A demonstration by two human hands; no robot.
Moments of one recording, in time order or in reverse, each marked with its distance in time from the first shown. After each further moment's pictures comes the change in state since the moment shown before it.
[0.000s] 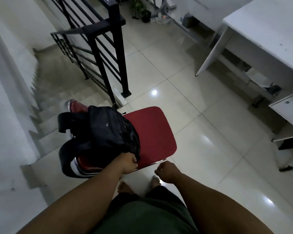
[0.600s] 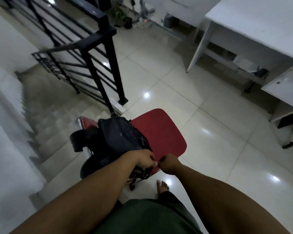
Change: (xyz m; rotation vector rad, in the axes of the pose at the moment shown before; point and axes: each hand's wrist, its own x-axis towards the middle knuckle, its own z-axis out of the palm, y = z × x) left_hand 0.006 0.005 -0.071 0.254 -0.346 0.215; right_hand 0.028 -0.083 0.018 0.039 0.110 -0.019
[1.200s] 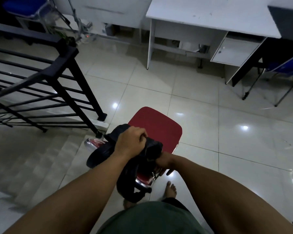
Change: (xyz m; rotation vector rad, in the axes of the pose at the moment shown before) left_hand -0.054 -0.087 -0.074 0.393 0.811 0.675; right_hand -0.039 -0.121 0.050 0.580 -0.131 0.302
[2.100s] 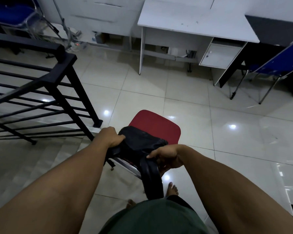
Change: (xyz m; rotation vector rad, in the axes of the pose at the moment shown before) left_hand 0.014 -0.091 -0.061 0.128 -0.486 -0.496; right_hand -0.025 -0.043 0.006 0.552 -0.246 -0.001
